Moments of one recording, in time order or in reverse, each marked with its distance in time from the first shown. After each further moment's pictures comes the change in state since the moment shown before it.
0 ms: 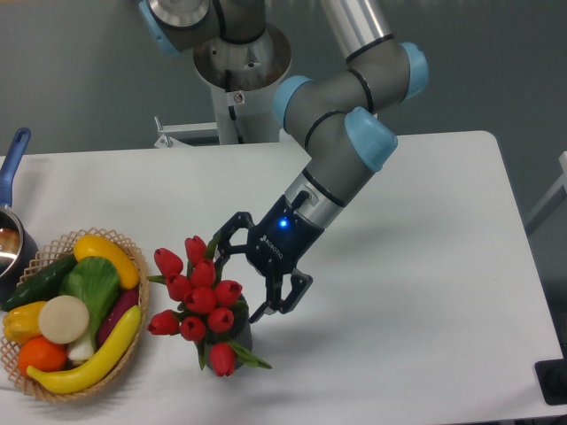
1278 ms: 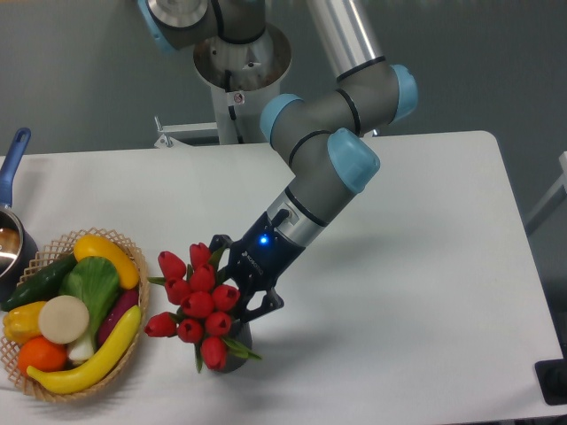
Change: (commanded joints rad) arm -0.031 -0.006 0.009 0.000 -0.005 -0.003
